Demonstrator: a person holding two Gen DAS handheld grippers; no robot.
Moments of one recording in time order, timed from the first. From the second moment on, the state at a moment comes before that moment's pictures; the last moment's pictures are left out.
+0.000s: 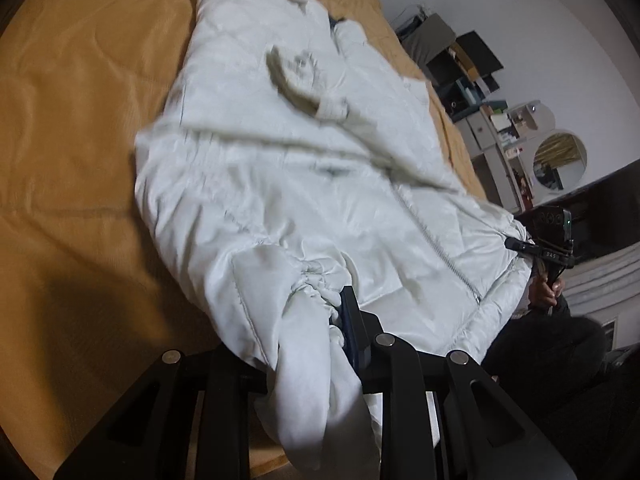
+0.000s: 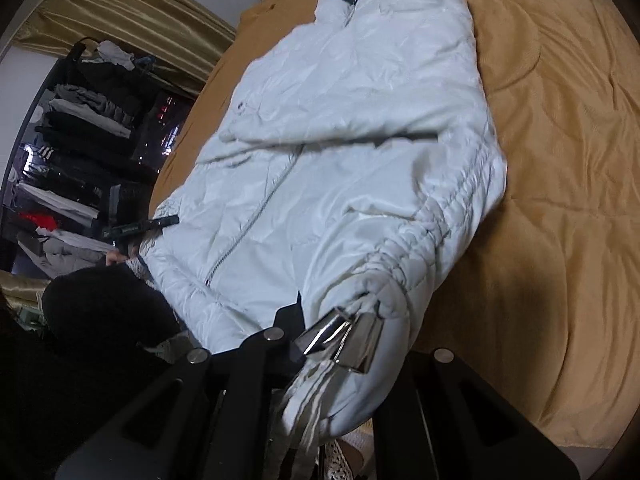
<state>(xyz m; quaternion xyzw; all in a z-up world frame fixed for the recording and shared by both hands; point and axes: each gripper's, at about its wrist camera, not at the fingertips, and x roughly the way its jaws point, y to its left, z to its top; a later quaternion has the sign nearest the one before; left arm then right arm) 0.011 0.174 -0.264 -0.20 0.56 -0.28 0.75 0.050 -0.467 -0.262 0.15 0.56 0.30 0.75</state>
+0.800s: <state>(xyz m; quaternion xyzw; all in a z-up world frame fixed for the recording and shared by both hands) 0.376 0.119 -0.322 -0.26 0.51 -0.04 0.82 0.380 -0.480 -0.353 0.39 0.49 0.08 0.78</state>
